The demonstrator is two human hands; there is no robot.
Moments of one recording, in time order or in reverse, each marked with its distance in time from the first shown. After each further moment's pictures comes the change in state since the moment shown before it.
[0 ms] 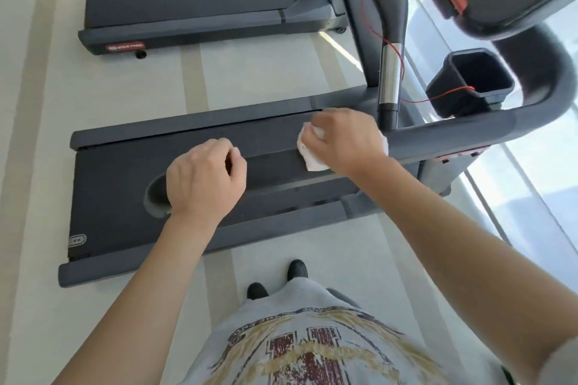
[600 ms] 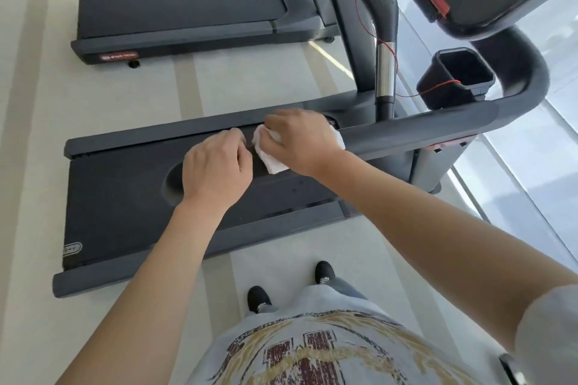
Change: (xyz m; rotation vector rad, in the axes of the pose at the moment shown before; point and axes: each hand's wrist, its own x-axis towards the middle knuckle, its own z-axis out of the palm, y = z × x) left_hand -0.007 -0.018 -0.002 -0.090 -0.052 0.038; right_hand -0.004 -0.080 0.014 0.080 0.043 -0.182
